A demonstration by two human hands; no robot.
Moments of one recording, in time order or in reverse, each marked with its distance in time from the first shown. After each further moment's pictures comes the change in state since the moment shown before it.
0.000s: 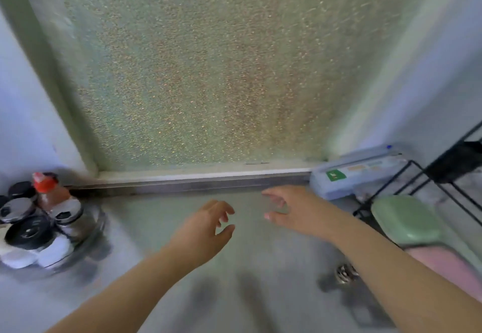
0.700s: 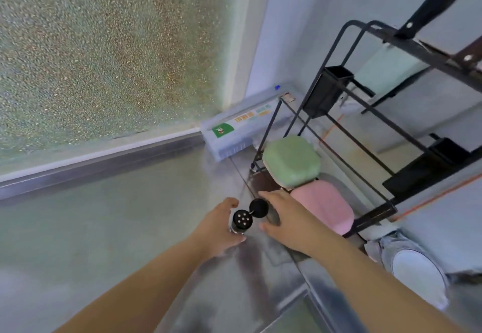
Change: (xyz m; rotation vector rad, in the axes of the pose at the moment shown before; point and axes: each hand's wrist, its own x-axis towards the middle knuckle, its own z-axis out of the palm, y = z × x) left_hand 0.076 0.131 0.270 -0.226 -0.524 -0.076; right_hand -0.140 0.234 0.026 0.164 0.123 0.376
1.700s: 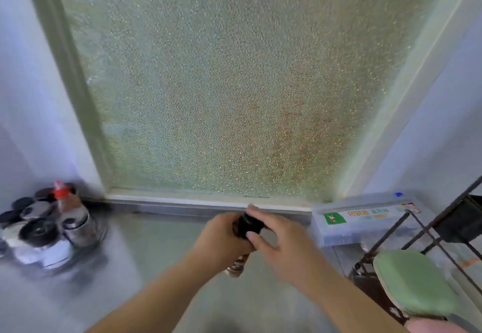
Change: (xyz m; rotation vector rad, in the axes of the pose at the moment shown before) left_hand -0.150 0.019 -0.191 -0.055 0.625 -0.134; right_hand 0.025 -0.230 0.004 0.220 0.125 -0.692
